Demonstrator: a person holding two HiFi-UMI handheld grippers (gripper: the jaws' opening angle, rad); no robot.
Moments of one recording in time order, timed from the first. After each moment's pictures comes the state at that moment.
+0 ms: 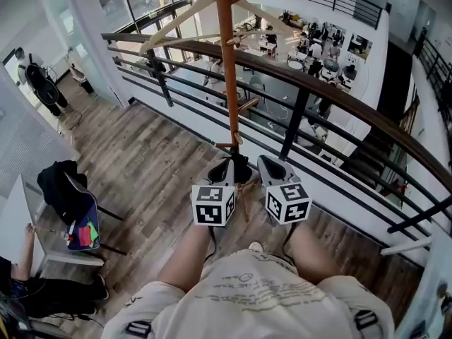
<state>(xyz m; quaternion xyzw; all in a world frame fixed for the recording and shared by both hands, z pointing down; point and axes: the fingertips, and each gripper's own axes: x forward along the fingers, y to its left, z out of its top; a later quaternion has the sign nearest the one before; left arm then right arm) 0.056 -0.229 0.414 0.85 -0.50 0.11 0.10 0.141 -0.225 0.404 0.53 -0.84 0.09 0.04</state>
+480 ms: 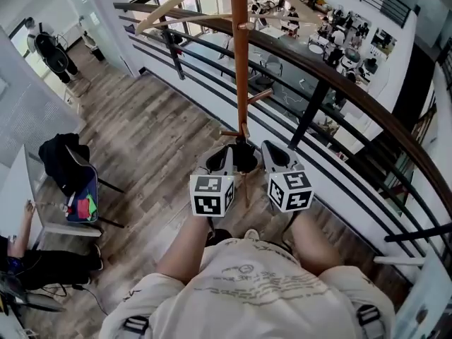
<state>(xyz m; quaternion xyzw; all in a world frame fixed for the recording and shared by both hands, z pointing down) 0.044 -0.277 0.439 0.82 -0.55 0.11 0.13 0.142 -0.291 0.431 0.49 -0.86 0.10 0.06</state>
